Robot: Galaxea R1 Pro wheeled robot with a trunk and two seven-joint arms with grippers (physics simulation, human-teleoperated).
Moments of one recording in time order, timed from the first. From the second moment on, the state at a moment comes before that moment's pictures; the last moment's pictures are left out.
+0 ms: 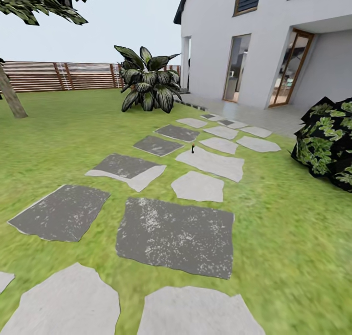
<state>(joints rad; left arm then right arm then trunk) -0.07 -0.01 0.01 -0.37 0.01 -0.28 0.01 -0.06 -0.09 0.00 -0.51 0.03 -0.38 0.00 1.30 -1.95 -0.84</state>
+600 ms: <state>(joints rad) -0.07 -0.01 0.01 -0.37 0.01 -0.28 0.01 -0.06 -0.09 0.00 -0.51 0.03 -0.38 0.00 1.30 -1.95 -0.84</state>
